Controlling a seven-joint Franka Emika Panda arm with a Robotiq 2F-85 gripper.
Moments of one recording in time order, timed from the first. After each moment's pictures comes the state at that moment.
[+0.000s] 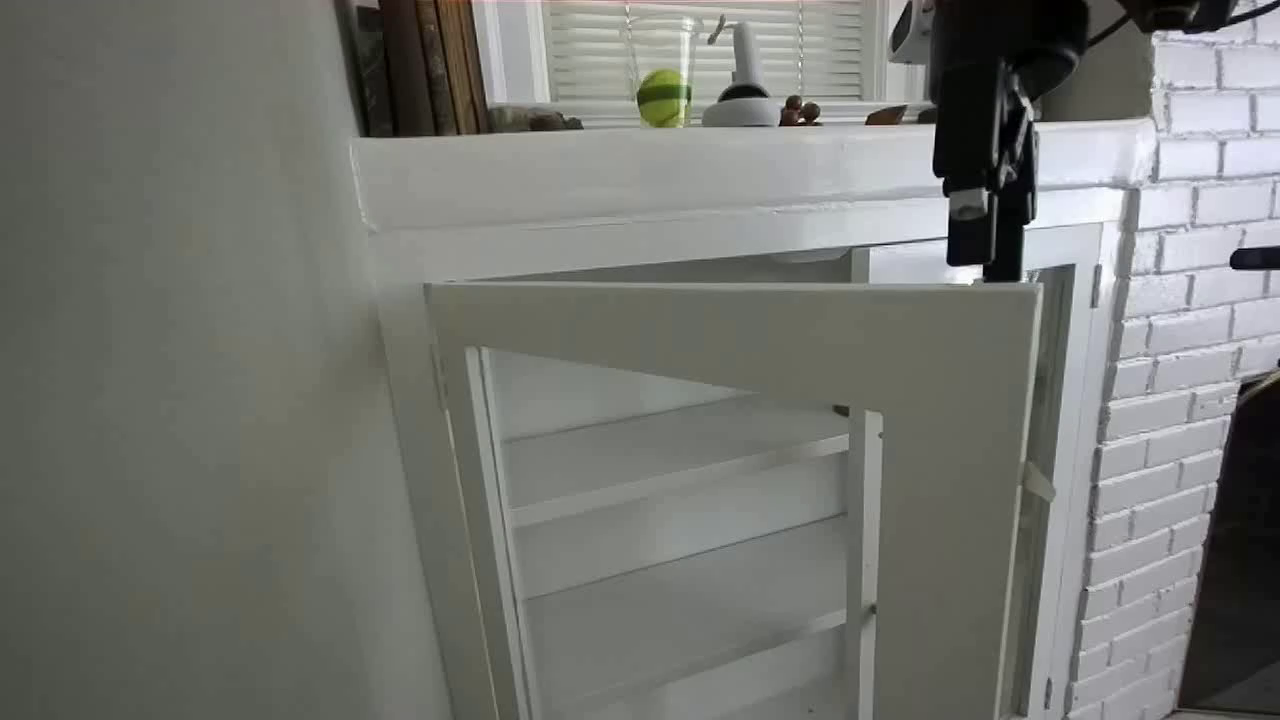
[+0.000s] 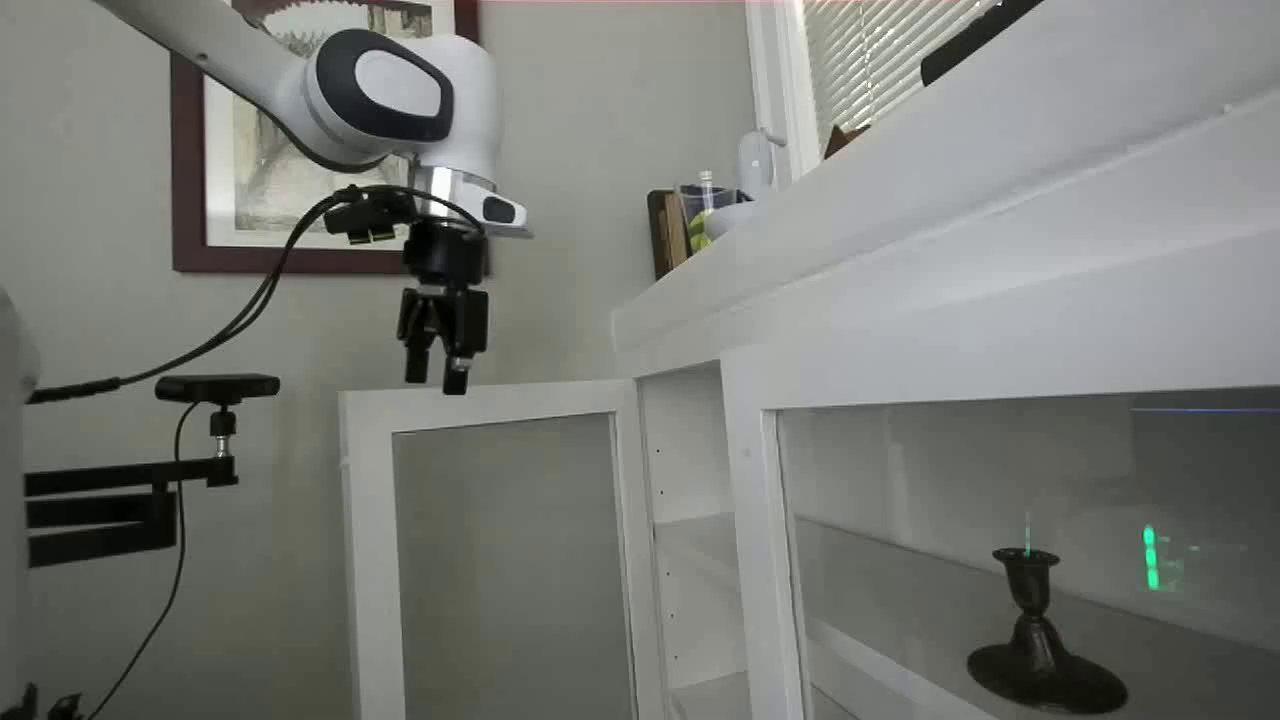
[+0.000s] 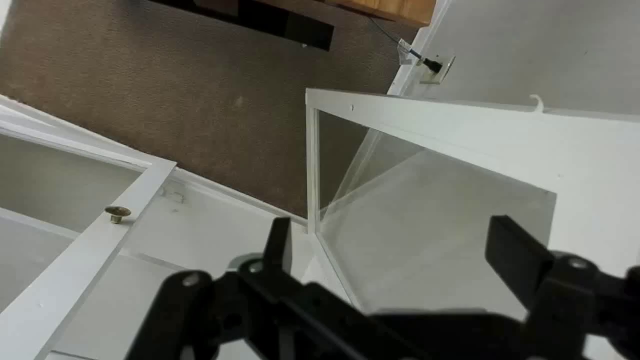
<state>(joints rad) 0.23 -0.69 0.05 -2.60 0.23 1.87 -0.03</state>
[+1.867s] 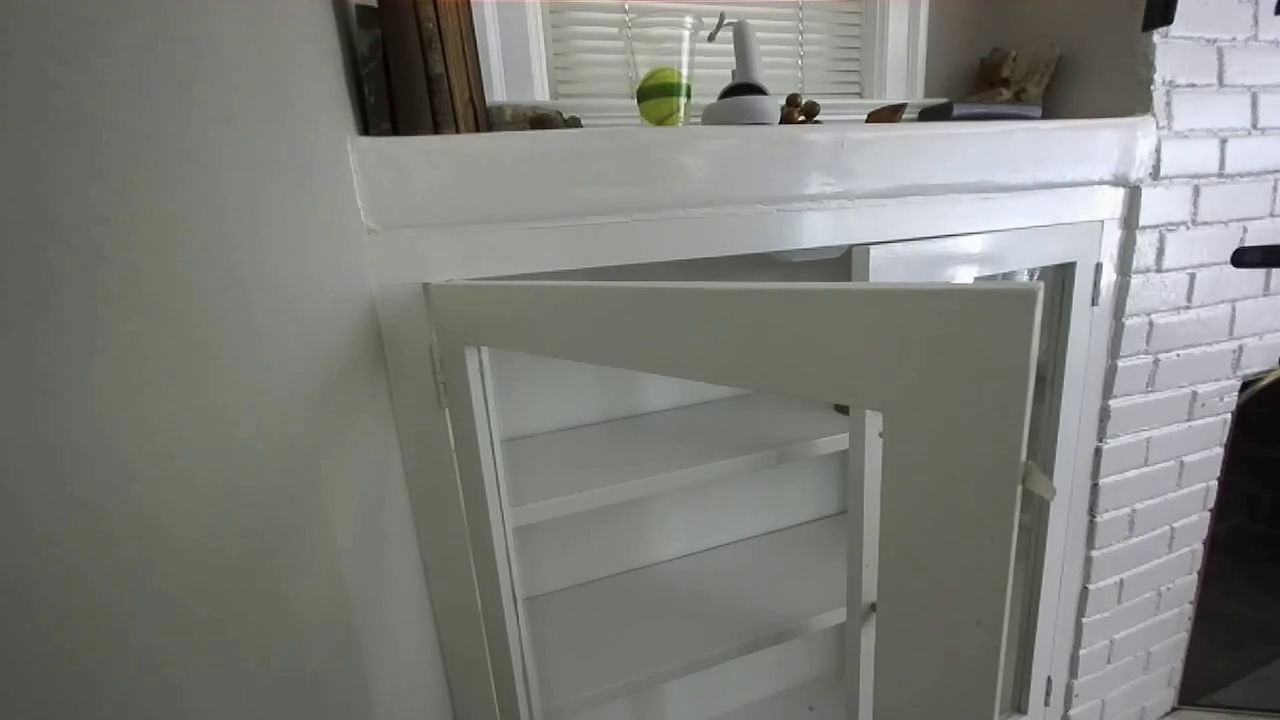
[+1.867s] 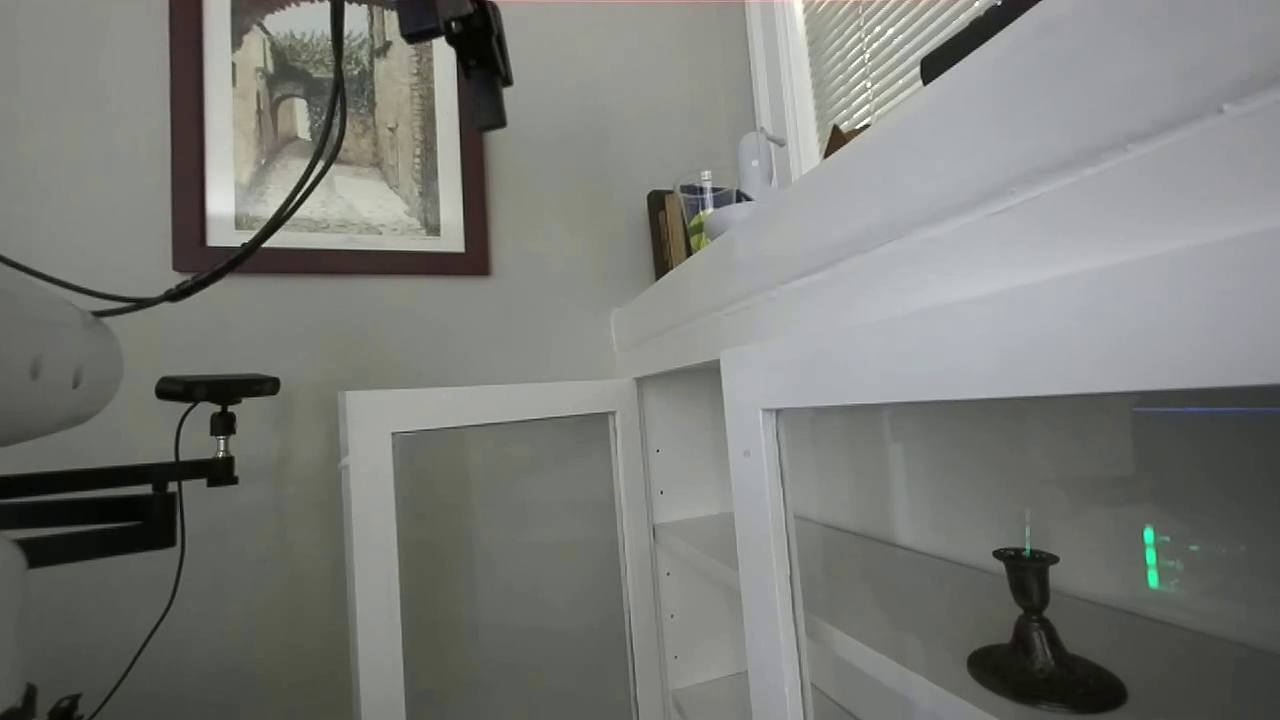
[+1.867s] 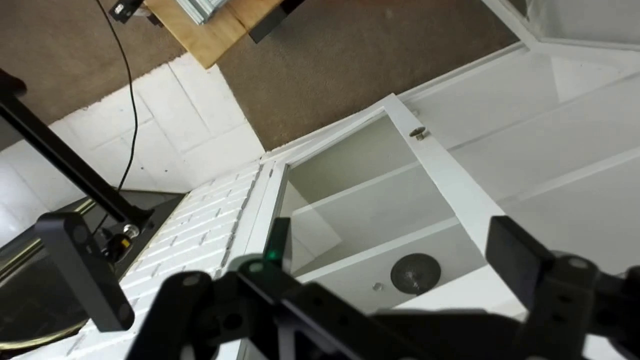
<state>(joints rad) -0.33 -0.84 -0.05 -2.28 -0.09 1.55 0.33</state>
